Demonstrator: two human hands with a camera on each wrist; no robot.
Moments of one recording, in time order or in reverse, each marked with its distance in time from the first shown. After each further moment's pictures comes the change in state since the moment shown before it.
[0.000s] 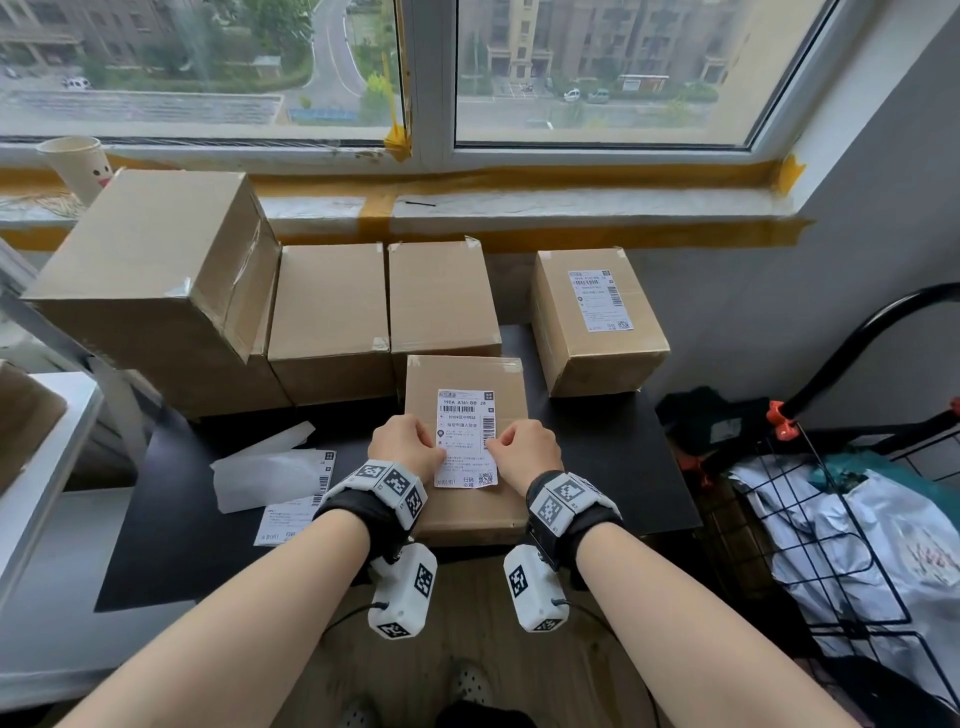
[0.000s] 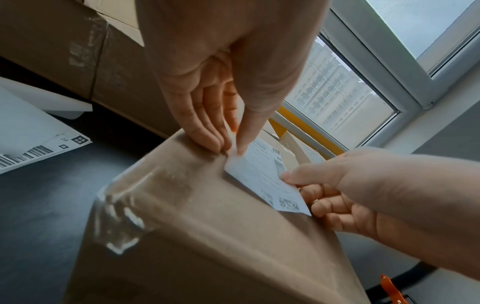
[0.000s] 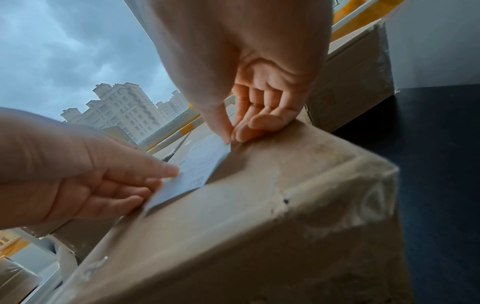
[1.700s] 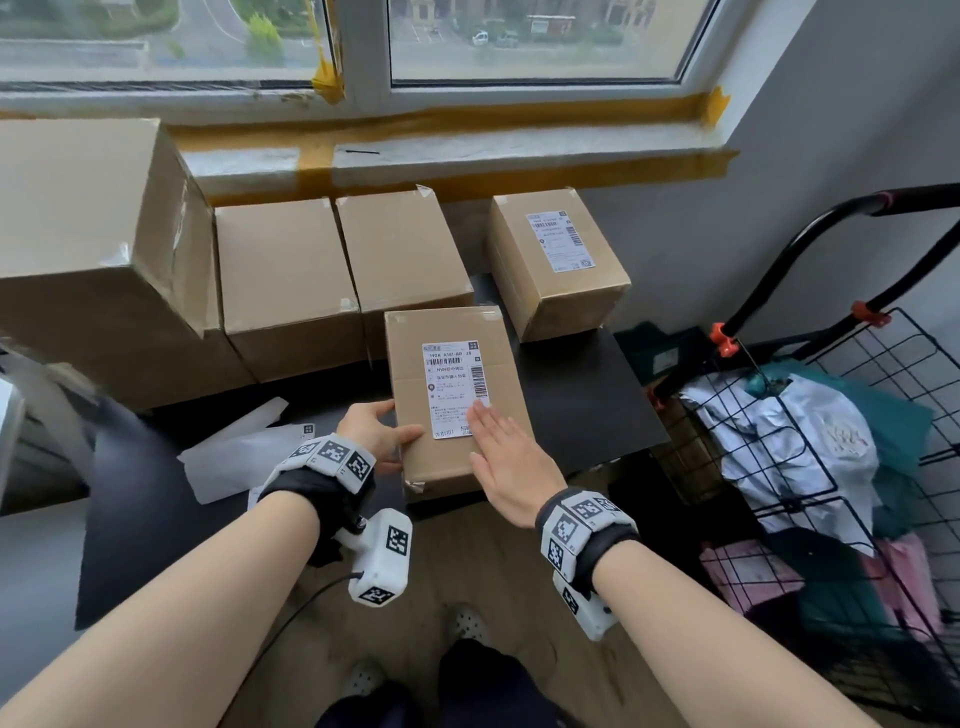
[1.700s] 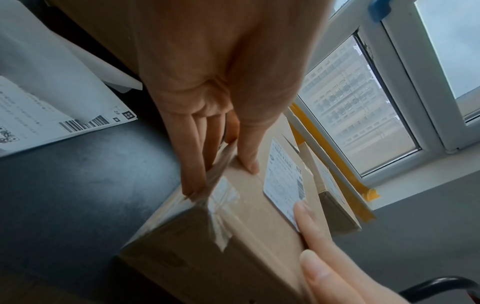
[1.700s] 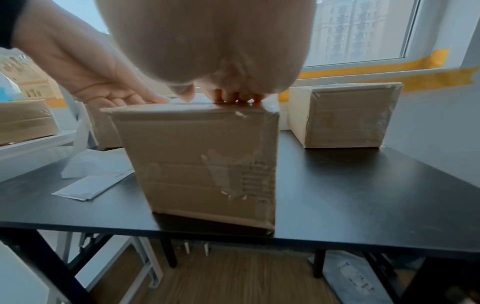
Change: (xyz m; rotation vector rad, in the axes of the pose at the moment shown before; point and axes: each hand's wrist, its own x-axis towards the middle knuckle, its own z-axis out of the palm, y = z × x) left_hand 0.004 -0.045 -0.013 -0.483 -0.401 -0.192; right_hand -0.071 0.034 0.030 -0.459 -0.166 -0.454
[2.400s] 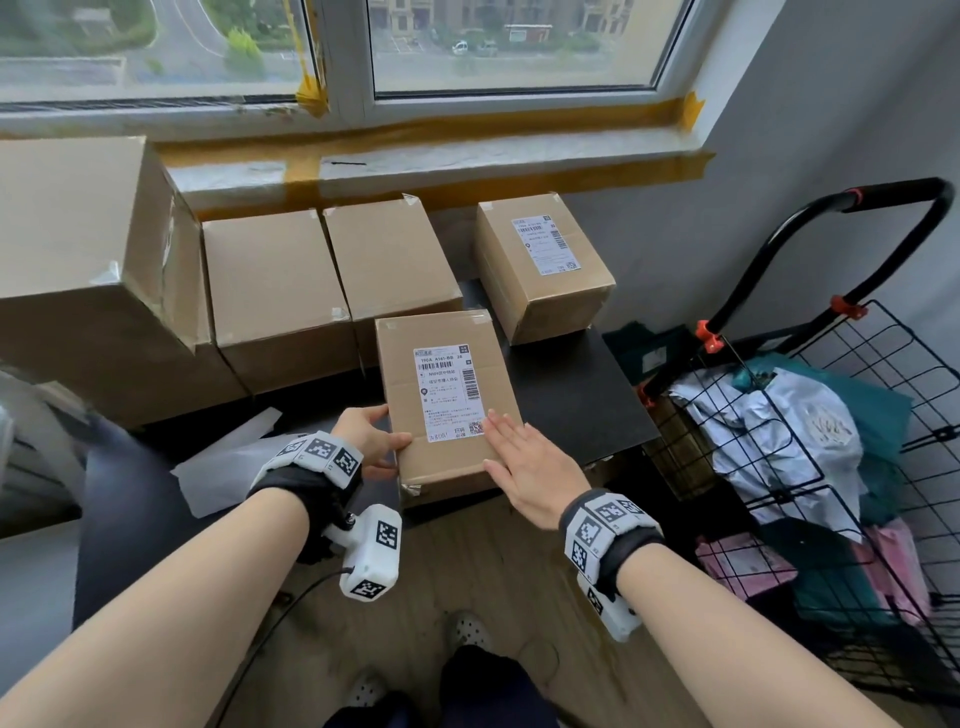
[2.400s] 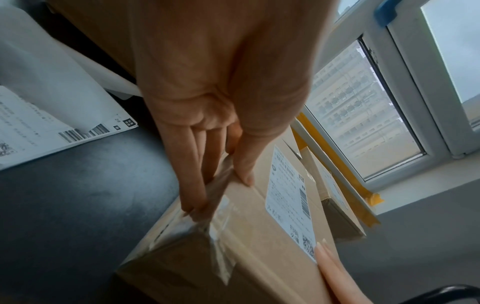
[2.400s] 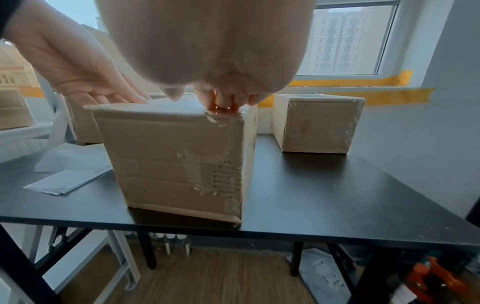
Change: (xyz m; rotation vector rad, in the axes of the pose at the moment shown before) left_hand -0.010 0.011 -0.007 0.107 -0.059 -0.038; right_hand -0.014 0.024 0.000 -0.092 -0.013 0.013
